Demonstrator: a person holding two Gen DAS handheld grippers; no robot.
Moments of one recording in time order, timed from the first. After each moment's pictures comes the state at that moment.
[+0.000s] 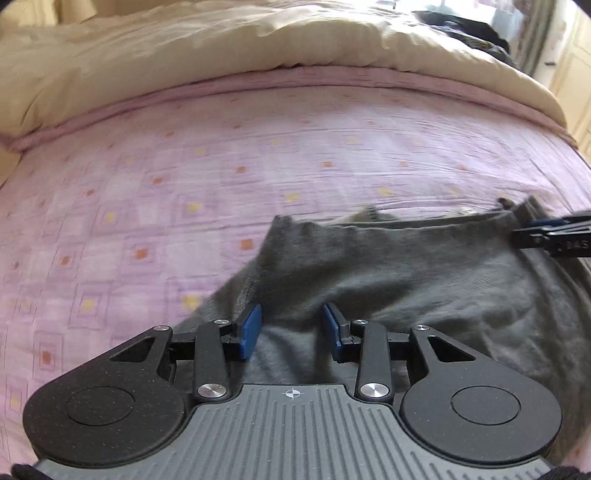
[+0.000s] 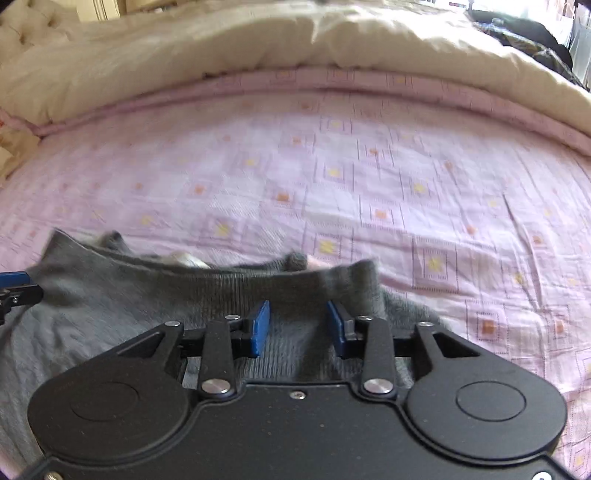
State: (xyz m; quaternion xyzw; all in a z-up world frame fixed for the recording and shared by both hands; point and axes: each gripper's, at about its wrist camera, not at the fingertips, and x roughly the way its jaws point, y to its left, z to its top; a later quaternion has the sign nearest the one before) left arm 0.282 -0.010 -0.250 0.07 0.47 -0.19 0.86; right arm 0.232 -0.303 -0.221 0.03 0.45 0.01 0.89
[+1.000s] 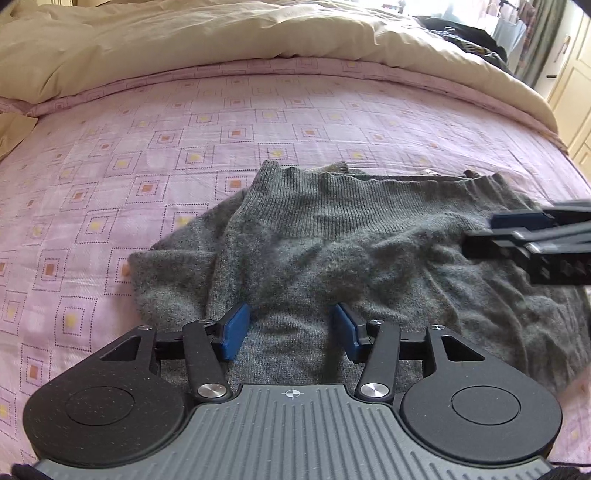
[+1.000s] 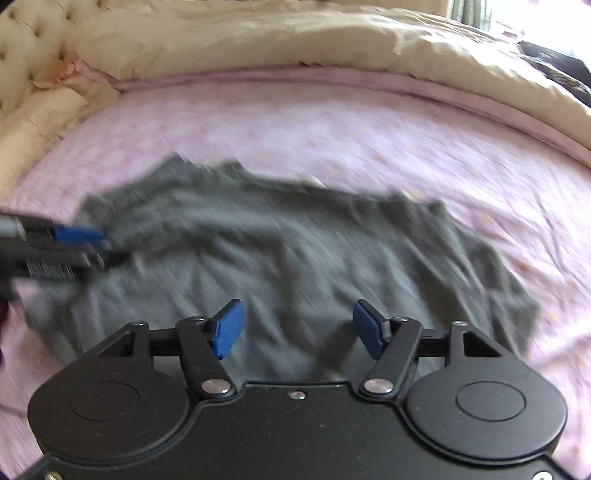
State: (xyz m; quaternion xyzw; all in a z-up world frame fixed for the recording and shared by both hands) left arm 0.223 -0.005 -0.245 0.05 0.47 -0.19 0.86; right arm 0.149 -0.254 -0.231 -0.03 0.48 0.04 0.87
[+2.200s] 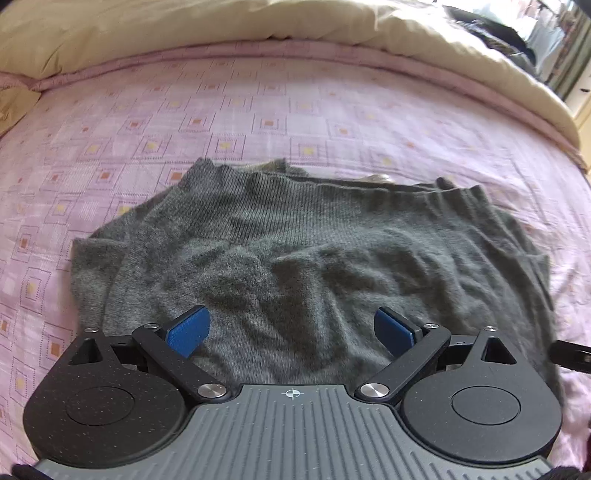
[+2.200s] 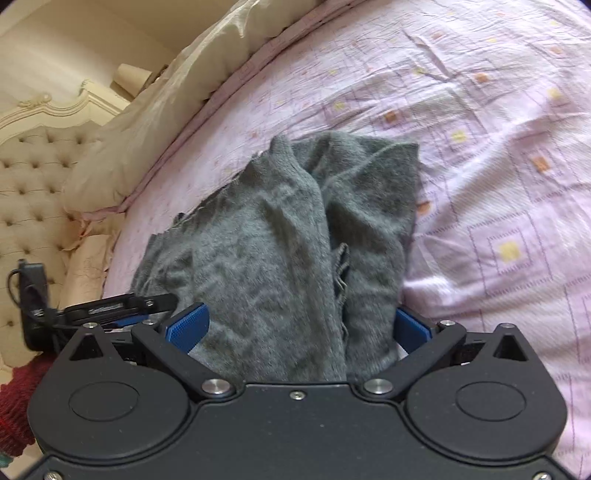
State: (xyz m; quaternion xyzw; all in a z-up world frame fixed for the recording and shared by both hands) left arm 0.221 -0.081 -0.236 0.02 0.54 -0.13 0.83; right arm 0.126 -0.414 -0.266 0.34 0.46 0.11 0.81
